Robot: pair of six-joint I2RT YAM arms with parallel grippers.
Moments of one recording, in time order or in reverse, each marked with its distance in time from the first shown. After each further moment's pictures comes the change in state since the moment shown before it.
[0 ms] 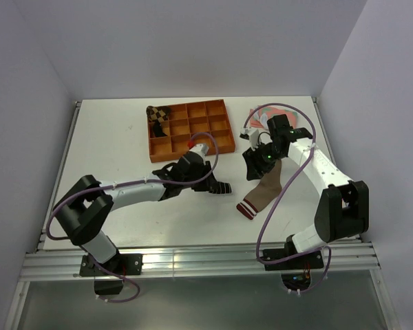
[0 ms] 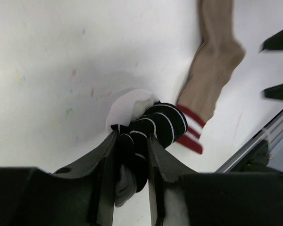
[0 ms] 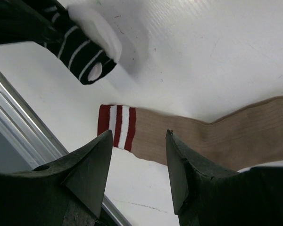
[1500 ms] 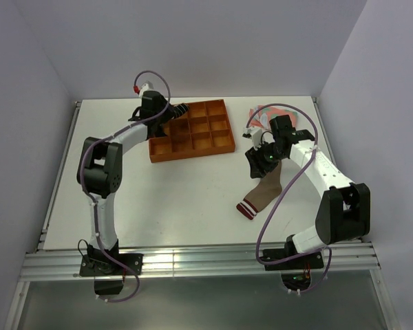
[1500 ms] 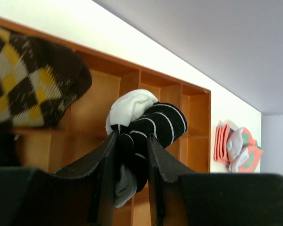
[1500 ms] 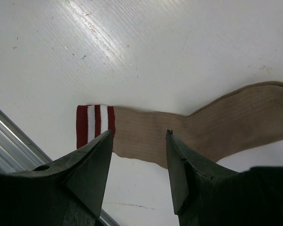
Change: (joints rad) left arm 0.574 0.452 0.625 0.067 -0.072 -0.057; right arm -0.020 -0.020 -0.029 0.051 0.078 -0.001
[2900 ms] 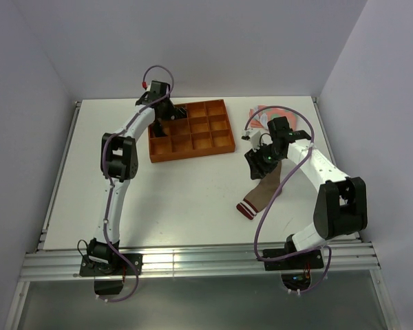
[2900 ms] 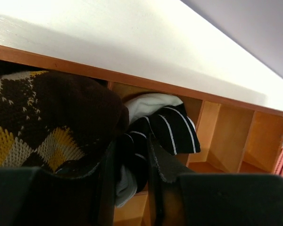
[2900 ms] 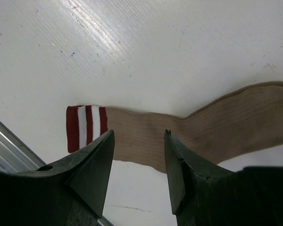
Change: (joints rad) left arm 0.040 0.483 0.772 -0.612 0.018 0.040; right arm 0.000 0.046 -0.018 0.031 0.021 -0.009
